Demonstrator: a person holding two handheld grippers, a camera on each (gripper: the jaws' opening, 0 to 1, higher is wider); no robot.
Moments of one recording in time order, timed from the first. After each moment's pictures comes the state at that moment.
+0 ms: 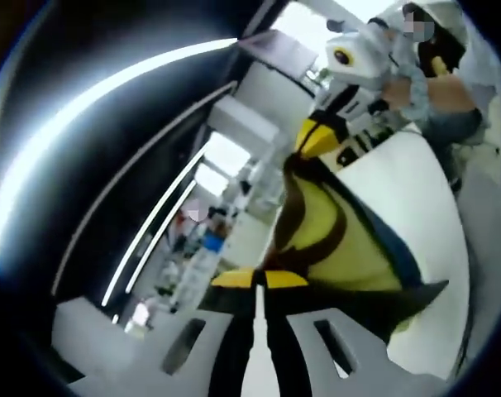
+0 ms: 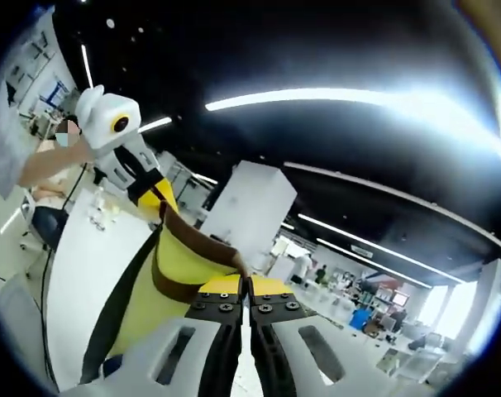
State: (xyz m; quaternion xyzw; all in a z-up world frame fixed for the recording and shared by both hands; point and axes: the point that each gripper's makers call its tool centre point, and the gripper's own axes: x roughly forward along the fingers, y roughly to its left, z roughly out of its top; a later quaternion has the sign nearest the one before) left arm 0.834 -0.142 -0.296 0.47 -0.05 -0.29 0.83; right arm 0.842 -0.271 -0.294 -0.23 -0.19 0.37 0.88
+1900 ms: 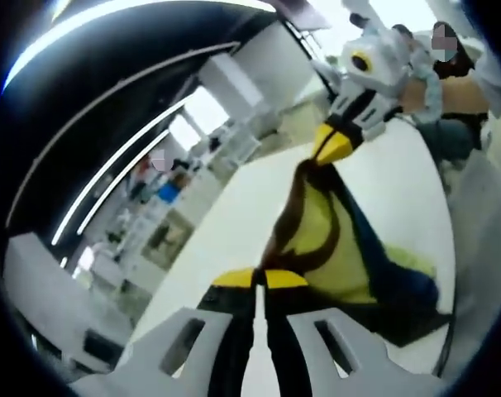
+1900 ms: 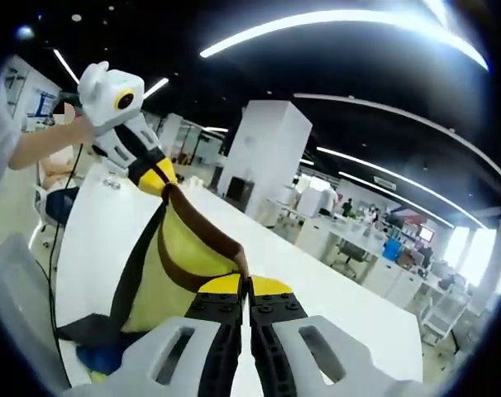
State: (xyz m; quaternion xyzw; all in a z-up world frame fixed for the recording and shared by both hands) left arm 0.926 -0.129 -0.476 0.38 0.10 -0.33 0.86; right arm 0.933 -0.260 -0.486 -0.21 -0.01 0.40 0.89
